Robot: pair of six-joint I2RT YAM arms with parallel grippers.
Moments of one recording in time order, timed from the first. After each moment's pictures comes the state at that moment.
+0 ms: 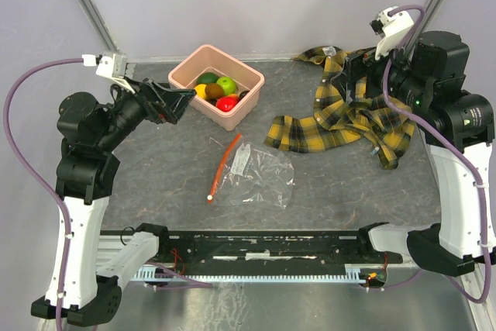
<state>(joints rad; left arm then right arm) -0.16 0.88 1.40 -0.49 0.43 -0.38 0.27 1.28 2.01 -1.05 -0.20 -0.08</state>
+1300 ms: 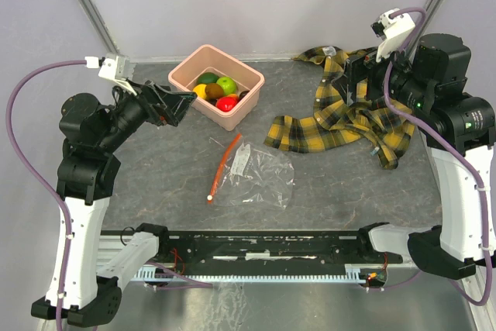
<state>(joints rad) -0.16 0.87 1.38 -0.50 0.43 -0.36 0.27 1.26 2.00 -1.05 -0.20 -0.08</state>
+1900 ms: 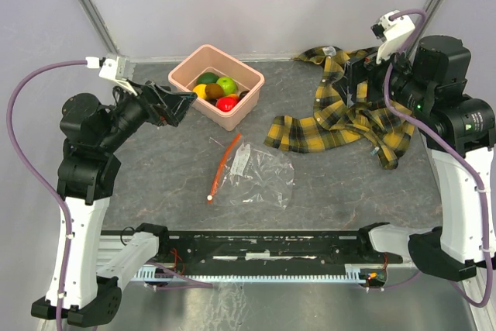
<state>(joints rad) -0.16 0.87 1.38 -0.50 0.43 -0.36 0.27 1.25 1.98 -1.05 -0.20 -0.08</state>
